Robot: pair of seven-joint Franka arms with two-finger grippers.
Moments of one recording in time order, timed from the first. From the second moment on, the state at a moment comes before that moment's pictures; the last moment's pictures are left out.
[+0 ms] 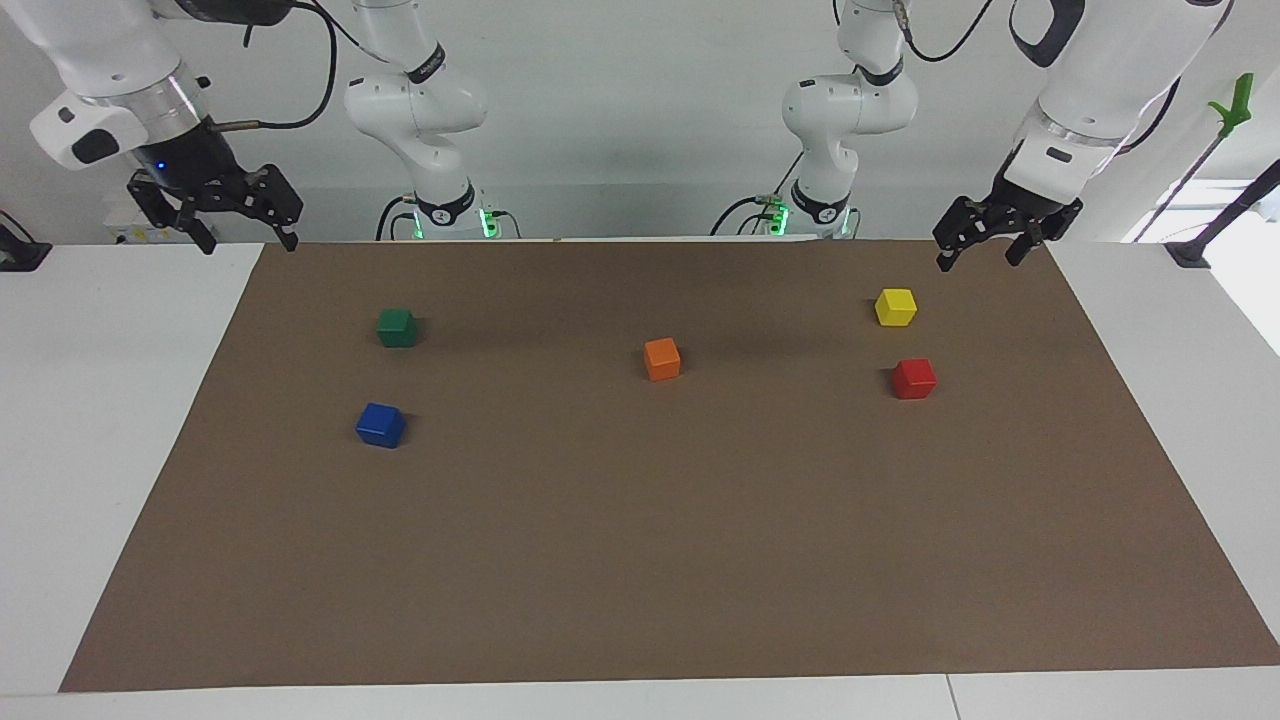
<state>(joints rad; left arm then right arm) -0.01 -0.05 -0.07 -1.63 -0.02 1.56 -0.10 0.08 -0.05 -0.20 -1.55 0.00 1.49 -0.12</state>
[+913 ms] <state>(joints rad) 0.04 -0.11 -0.05 -2.01 -0.02 1.96 -0.02 0.08 -0.06 -0.19 -1.59 0.03 1.49 -0.15</state>
